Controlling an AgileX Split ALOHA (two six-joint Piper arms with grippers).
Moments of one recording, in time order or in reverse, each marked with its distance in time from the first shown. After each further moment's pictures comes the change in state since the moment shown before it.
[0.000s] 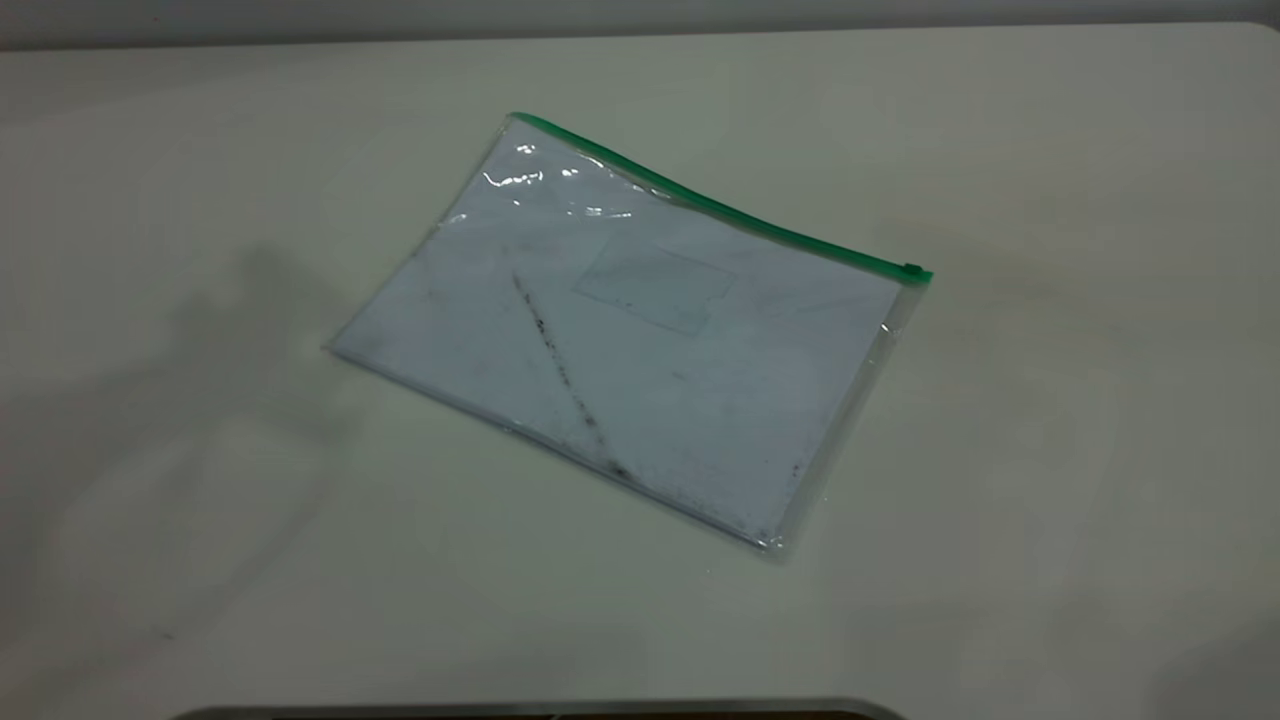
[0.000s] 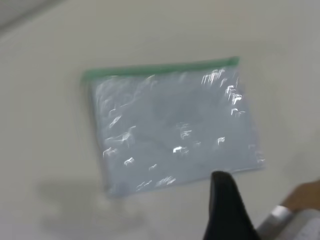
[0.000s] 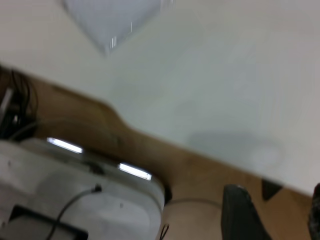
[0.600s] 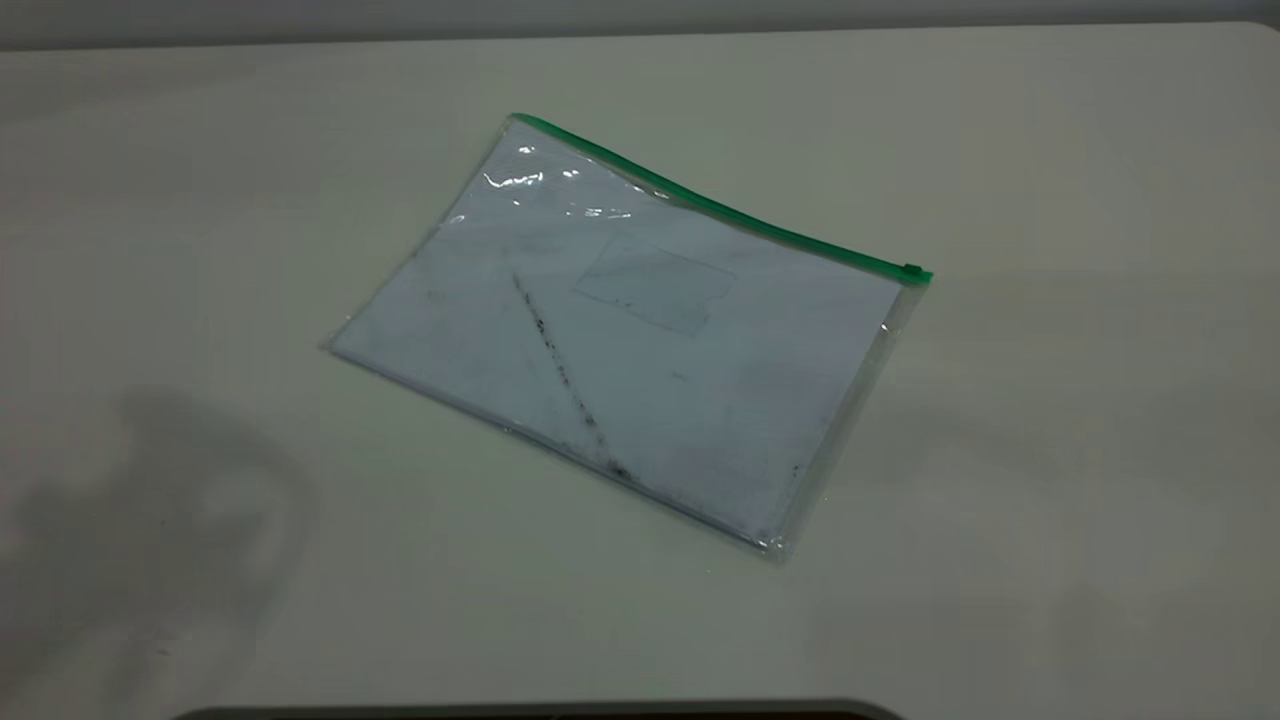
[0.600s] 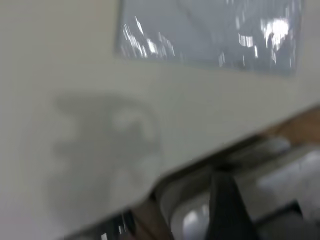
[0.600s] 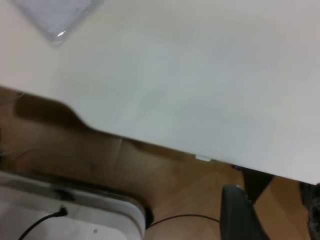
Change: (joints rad) left arm -0.082 -0.323 0.517 0.213 0.000 -0.276; right arm 0.000 -0.267 0.264 -0.127 -0.111 0.135
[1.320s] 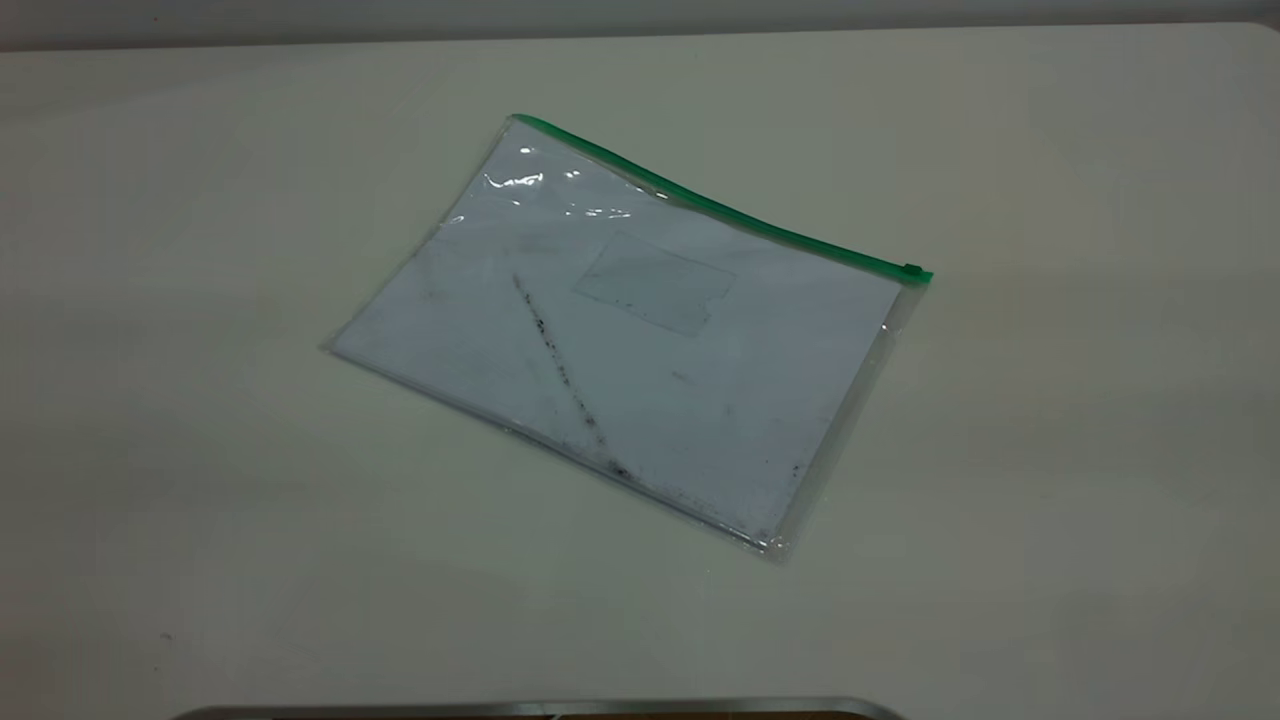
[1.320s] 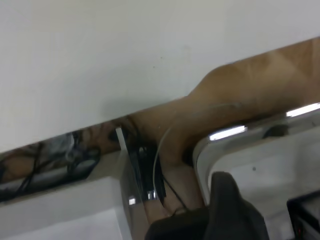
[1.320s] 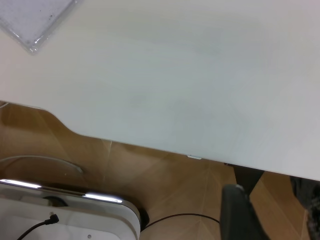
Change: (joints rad) left arm -0.008 -0.666 0.667 0.193 -0.062 -0.146; right arm 0.000 0.000 0.001 -0.025 -0.004 0.037
